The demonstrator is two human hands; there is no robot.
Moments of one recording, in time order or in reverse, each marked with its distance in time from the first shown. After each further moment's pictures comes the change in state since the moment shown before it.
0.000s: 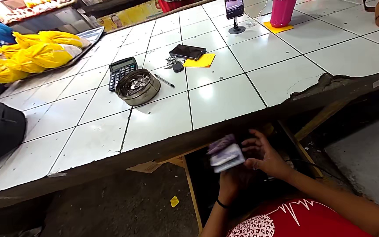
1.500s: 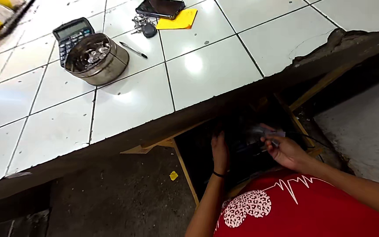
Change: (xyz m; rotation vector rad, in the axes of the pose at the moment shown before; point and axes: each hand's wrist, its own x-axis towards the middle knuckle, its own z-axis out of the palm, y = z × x) left_hand 0.026 -0.020 -0.006 0.195 0.345 -0.208; right_hand -0.036 -0.019 -0.014 0.773 0.637 0.859
